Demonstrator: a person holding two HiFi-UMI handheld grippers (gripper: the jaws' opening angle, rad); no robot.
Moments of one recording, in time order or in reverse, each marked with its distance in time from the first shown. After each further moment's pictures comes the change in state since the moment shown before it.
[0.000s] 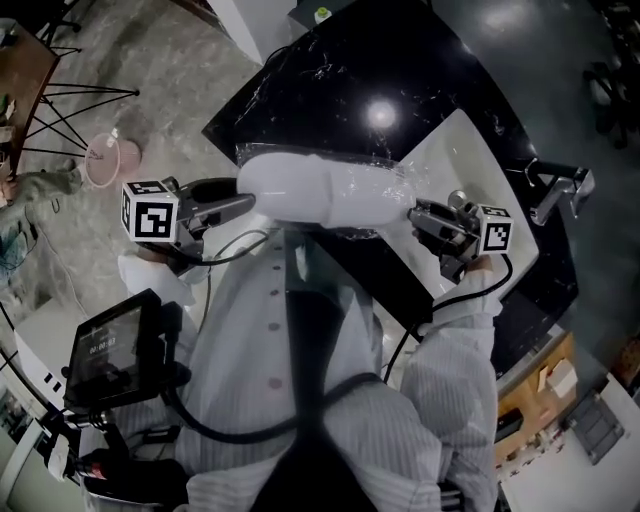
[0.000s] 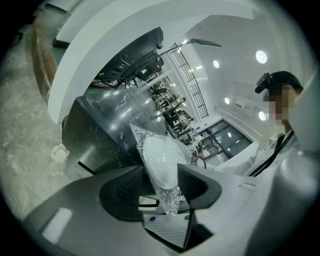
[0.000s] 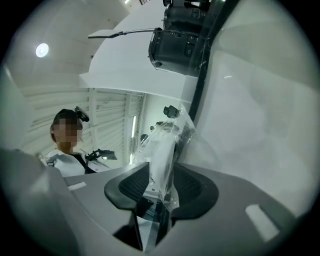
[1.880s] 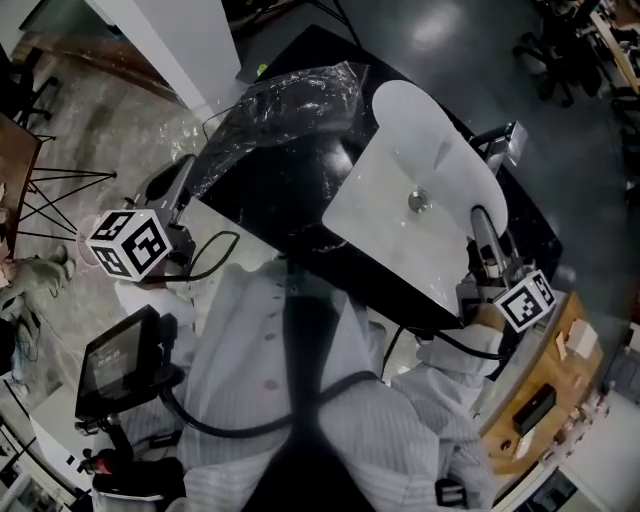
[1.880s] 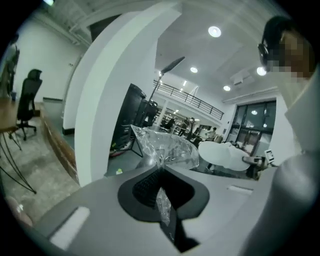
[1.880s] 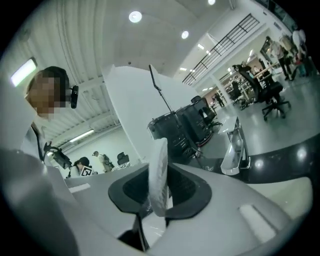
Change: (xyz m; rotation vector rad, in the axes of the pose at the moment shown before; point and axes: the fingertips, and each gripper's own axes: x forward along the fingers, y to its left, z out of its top) left arm -0.044 -0.064 0.145 0.425 -0.461 0.416; right arm -0.155 0.176 0.035 -0.622 -0.734 -0.698
